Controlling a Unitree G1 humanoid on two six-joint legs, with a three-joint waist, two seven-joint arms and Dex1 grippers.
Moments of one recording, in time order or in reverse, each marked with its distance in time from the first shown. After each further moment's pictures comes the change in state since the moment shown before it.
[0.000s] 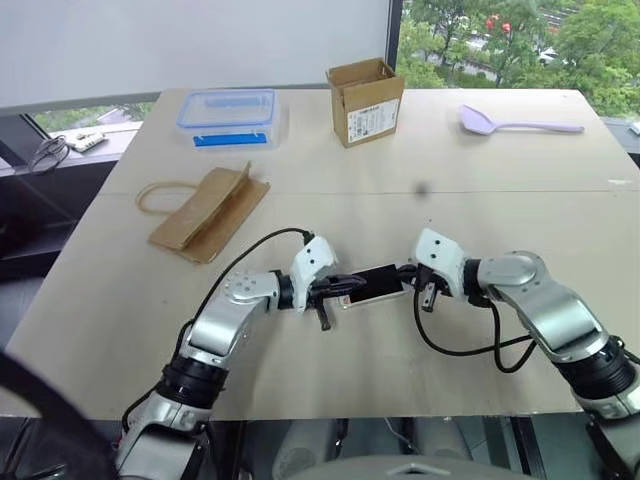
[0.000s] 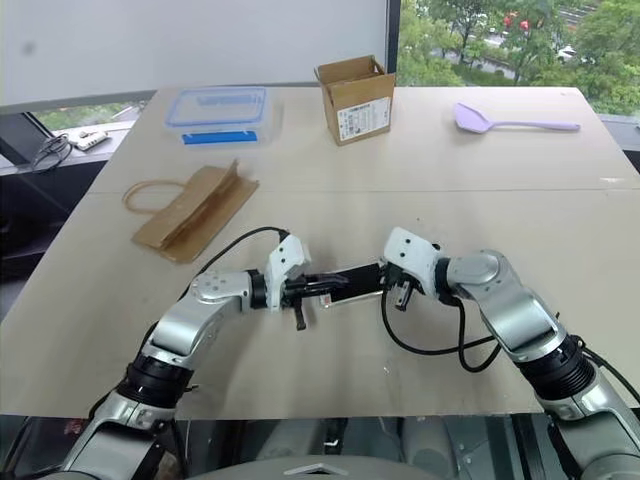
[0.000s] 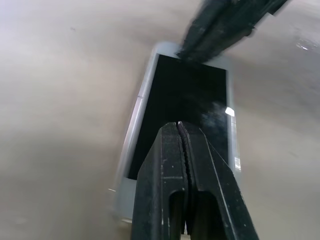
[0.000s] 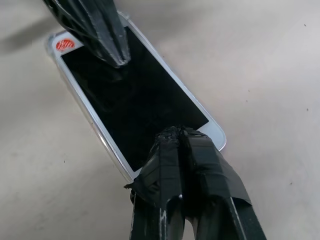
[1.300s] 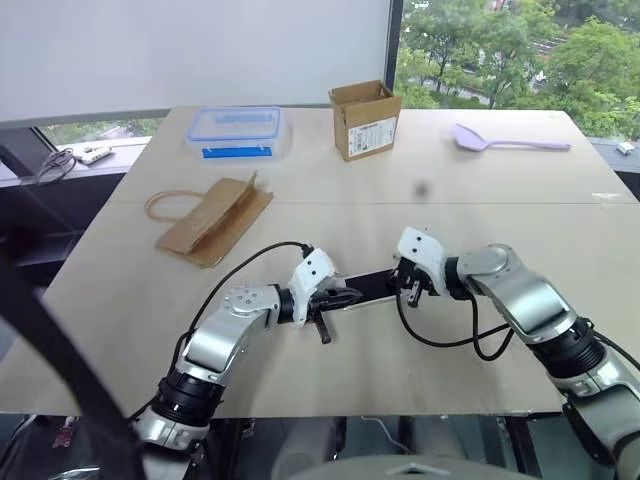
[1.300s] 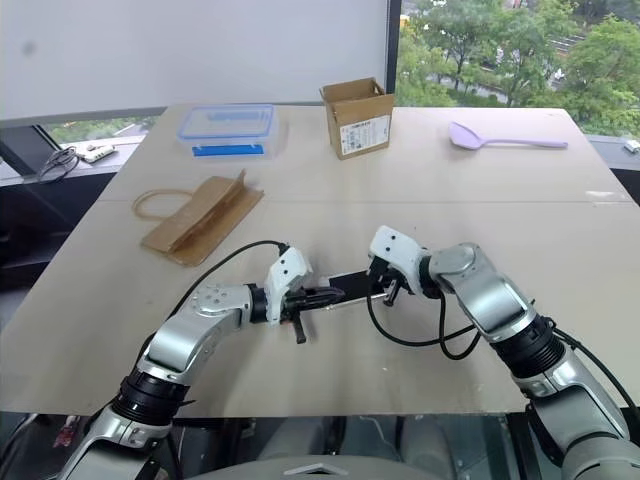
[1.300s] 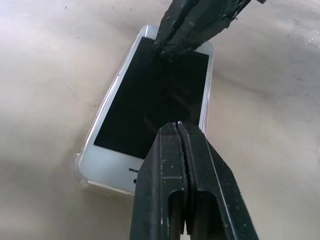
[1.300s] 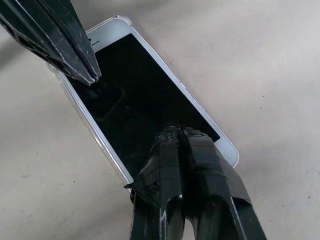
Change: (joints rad) left arm 0.055 0.006 -0.008 -0.075 0.000 0.115 0.069; right arm -0.088 0.115 0.060 0.160 0.006 0.127 0.000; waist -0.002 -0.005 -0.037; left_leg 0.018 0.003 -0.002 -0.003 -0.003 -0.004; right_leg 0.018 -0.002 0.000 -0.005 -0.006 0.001
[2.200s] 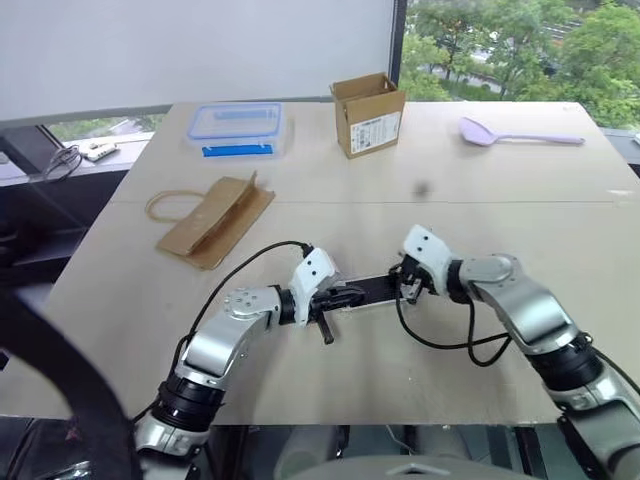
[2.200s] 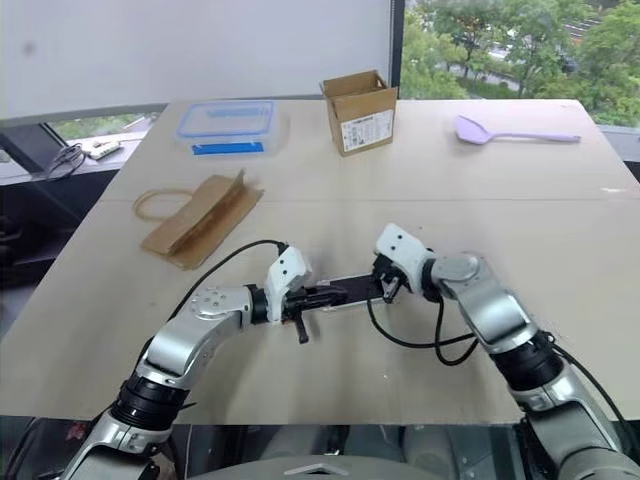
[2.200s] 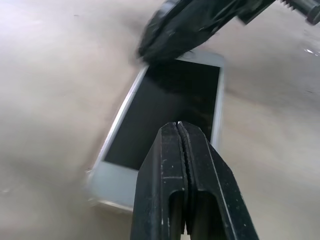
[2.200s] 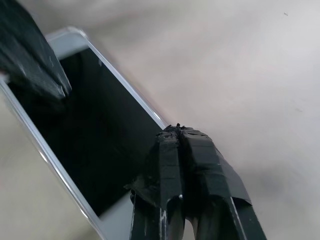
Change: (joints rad) left arm 0.017 -0.008 0.007 -0.031 -0.012 -0.021 0.033; right arm 0.114 0.006 -0.094 -0.116 -0.023 0.004 -0.114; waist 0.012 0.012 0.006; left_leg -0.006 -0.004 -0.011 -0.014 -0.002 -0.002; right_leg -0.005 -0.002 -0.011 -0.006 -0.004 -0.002
